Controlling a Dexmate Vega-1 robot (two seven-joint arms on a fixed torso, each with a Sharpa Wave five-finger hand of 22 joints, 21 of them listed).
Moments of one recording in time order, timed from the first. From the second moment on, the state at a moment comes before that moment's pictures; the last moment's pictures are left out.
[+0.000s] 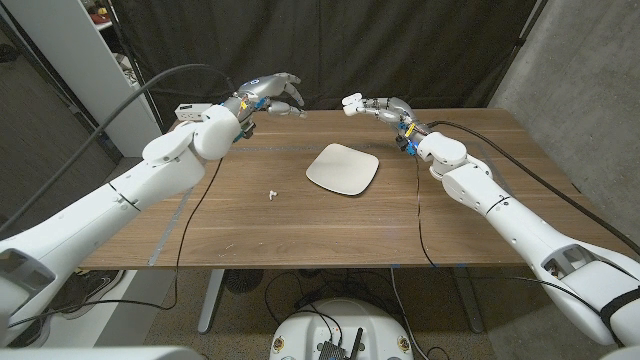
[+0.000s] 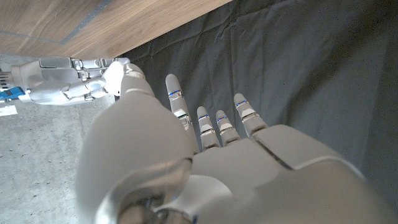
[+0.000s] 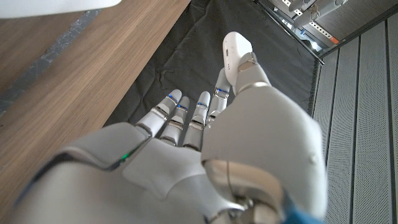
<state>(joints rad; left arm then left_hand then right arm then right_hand) 0.64 0.90 0.53 -1.99 0.43 0.20 0.00 1.08 0.12 -0.13 -0.02 0.29 0.85 0.00 0.21 0.27 0.20 -0.03 0.24 0.21 0.06 -0.01 0.18 0.18 0.13 0.15 0.22 0.19 -0.61 -0.51 -0.52 -1.43 0.46 0.12 0.07 1.18 0.13 0.13 -0.13 0.20 0.84 0.03 0.50 0.35 0.46 -0.06 0.24 0.33 0.24 -0.04 0.27 0.21 0.33 0.02 0.19 0.17</state>
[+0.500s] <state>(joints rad) 0.61 0.78 0.53 -1.82 0.35 0.02 0.09 1.11 0.13 -0.11 -0.04 0.29 0.87 -0.01 0.21 0.27 0.24 -0.06 0.26 0.21 0.11 -0.04 0.20 0.18 0.15 0.14 0.22 0.19 -0.63 -0.53 -0.54 -1.49 0.38 0.10 0.01 1.18 0.13 0.13 -0.13 0.20 0.85 0.04 0.50 0.35 0.47 -0.06 0.24 0.33 0.24 -0.04 0.27 0.21 0.33 0.03 0.19 0.17</state>
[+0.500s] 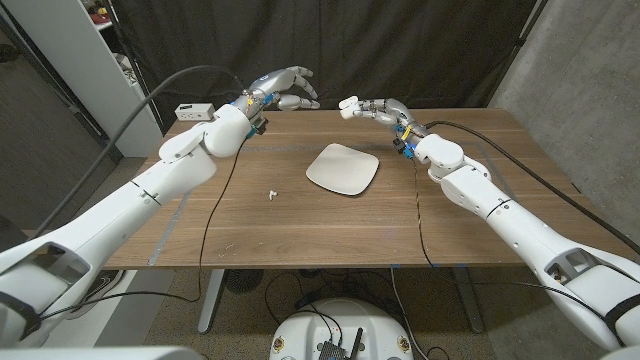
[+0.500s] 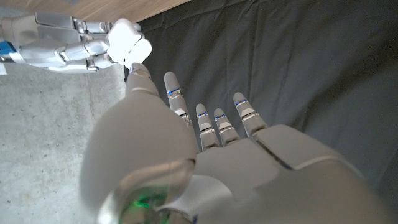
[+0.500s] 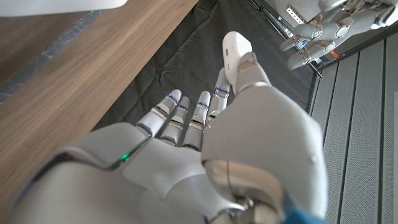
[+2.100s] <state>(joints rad) 0.56 0.61 0.57 -1.51 0.00 -0.21 0.01 1.12 0.13 -0.13 -0.04 0.30 0.84 -0.12 0.19 0.24 0.23 -0.08 0.24 0.21 0.09 -0.04 0.19 0.18 0.15 0.14 0.22 0.19 -0.63 -0.54 -0.61 -1.59 0.09 0.06 -0.12 1.20 0.12 0.13 -0.13 0.20 0.85 0.04 0.50 0.35 0.47 -0.06 0.24 0.33 0.24 -0.04 0.27 0.21 0.34 0.04 0.19 0.17</state>
